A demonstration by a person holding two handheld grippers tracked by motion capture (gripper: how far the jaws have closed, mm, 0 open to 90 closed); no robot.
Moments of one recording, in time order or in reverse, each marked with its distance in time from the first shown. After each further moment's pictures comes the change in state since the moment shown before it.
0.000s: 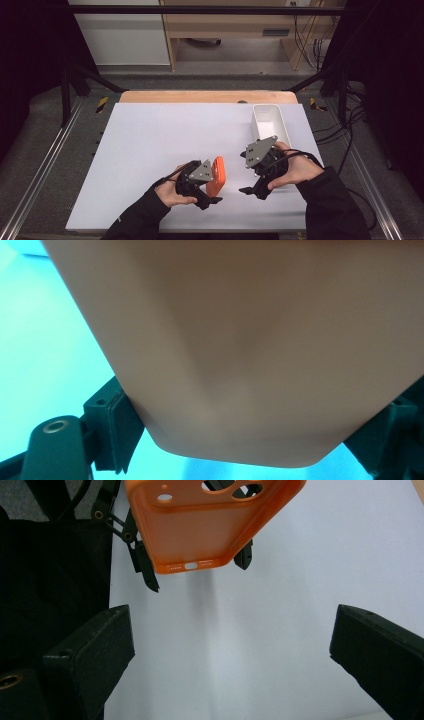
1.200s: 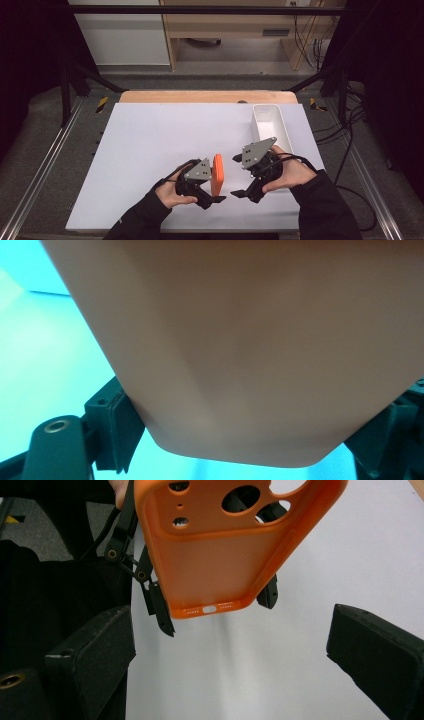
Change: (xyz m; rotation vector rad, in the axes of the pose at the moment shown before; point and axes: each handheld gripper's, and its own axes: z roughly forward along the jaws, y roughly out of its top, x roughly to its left) left arm -0.002 0.005 -0.003 -0.118 -0.014 -0.002; right arm 0.006 0.005 0.009 -0.116 0.048 0.049
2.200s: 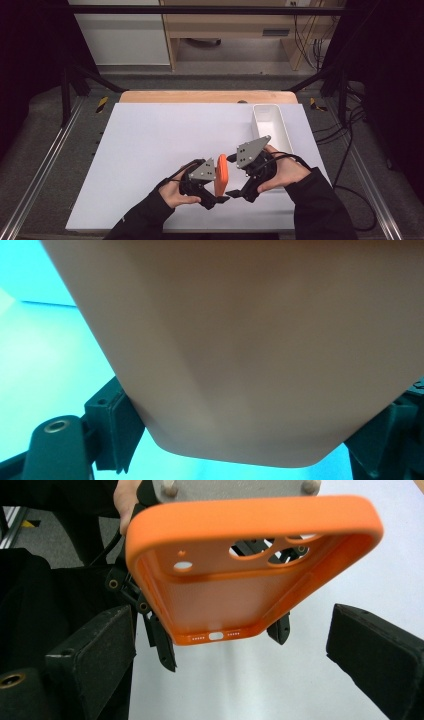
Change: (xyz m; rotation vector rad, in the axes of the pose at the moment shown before) left arm -0.003 0.008 0.006 0.006 -0.017 0.012; right arm -0.002 0.009 0.008 -0.026 0.042 -0.017
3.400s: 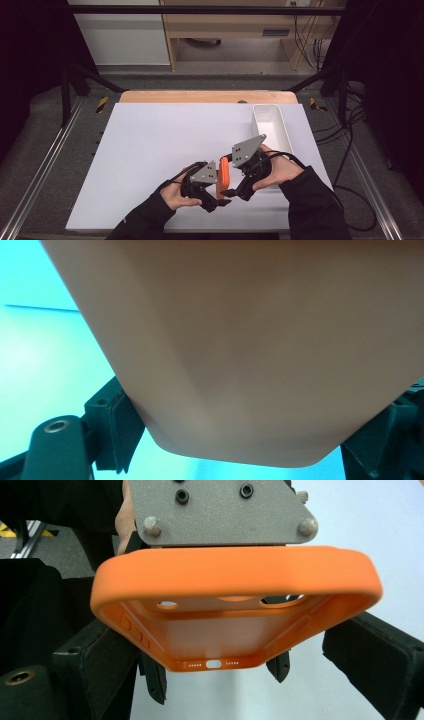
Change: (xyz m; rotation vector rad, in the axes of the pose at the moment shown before) left arm -0.005 -0.002 0.005 -0.008 -0.024 0.015; right arm -0.005 0.002 0.012 -0.050 0.056 -0.020
